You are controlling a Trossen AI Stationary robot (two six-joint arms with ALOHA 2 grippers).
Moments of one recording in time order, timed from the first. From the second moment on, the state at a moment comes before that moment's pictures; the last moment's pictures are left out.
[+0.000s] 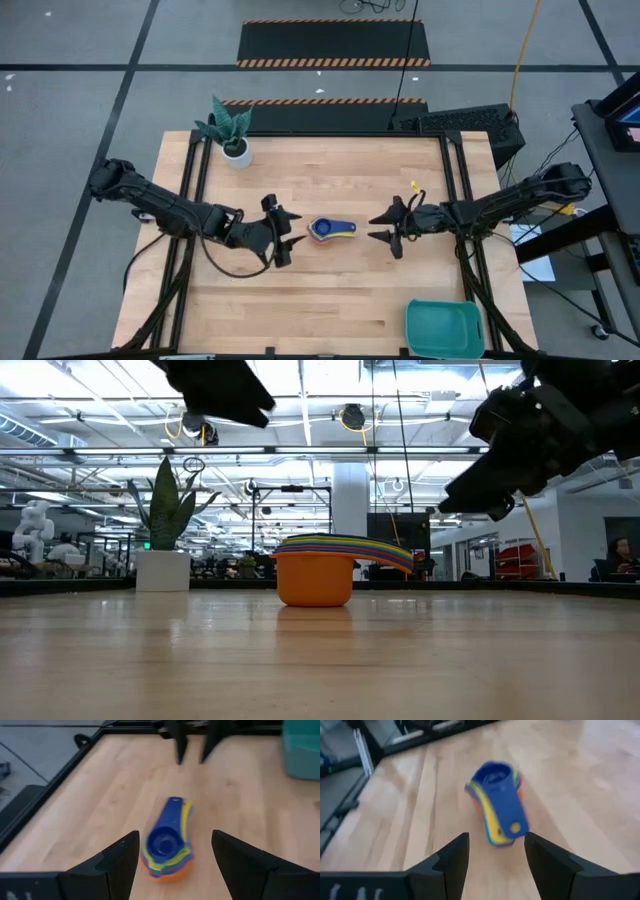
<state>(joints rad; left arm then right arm) -0.34 1.36 0.95 -0.22 -0.54 -0.25 0.18 1.07 0.26 0.38 0.18 0.39</state>
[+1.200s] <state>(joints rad) -0.06 1.99 1.59 -0.54 -0.16 0.03 0.14 1.02 0.33 0.08 0.39 0.03</state>
